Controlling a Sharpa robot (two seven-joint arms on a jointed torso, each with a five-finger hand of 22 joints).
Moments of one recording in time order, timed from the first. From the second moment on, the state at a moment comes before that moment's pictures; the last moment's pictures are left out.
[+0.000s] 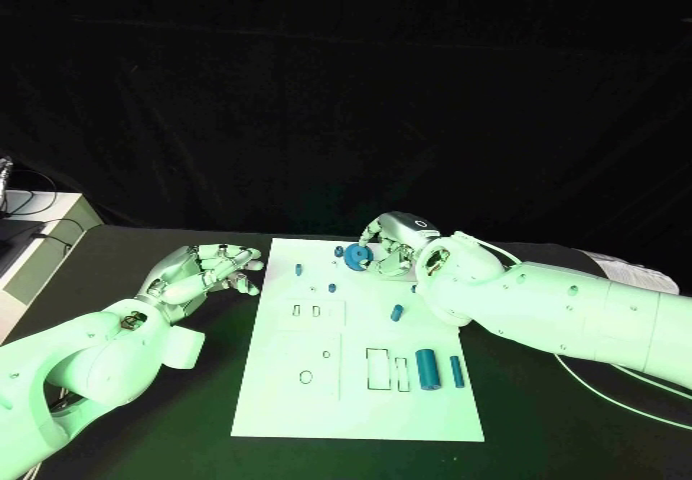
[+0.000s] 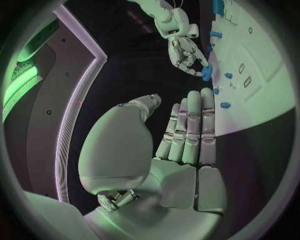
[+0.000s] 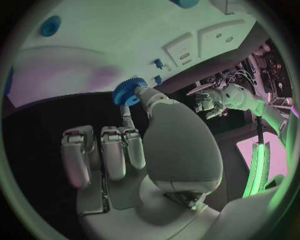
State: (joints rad) left arm 1.00 -0.99 0.27 1.61 -0.26 -0.20 0.31; left_hand 1.32 -0.24 0.47 0.25 0.23 0.91 0.20 0.28 0.25 1.18 0.13 0.07 0.11 1.09 0.06 0.78 0.61 0.18 0.97 0.16 0.70 0.34; right arm 1.32 -0.63 -0.07 1.32 -1.46 -0.49 -0.20; right_hand 1.39 -0.21 0.36 0.19 0.31 0.99 0.14 0.20 0.30 1.46 0.07 1.57 1.31 1.47 0.00 1.56 1.31 0.01 1.47 0.10 1.57 1.31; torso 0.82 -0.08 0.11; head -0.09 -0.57
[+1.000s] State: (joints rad) left arm 1.00 -0.98 0.27 1.60 -0.26 -0.19 0.30; left_hand 1.32 -0.24 0.47 0.25 0.23 0.91 0.20 0.28 0.25 1.18 0.13 0.07 0.11 1.09 0.06 0.78 0.61 0.18 0.97 0.16 0.70 0.35; right arm 1.28 -0.47 -0.08 1.18 -1.66 -0.55 -0.26; right_hand 1.38 -0.21 0.37 0.19 0.30 0.99 0.14 0.20 0.29 1.47 0.07 1.57 1.31 1.46 0.00 1.56 1.31 0.01 1.47 0.10 1.57 1.31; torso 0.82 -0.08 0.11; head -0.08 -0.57
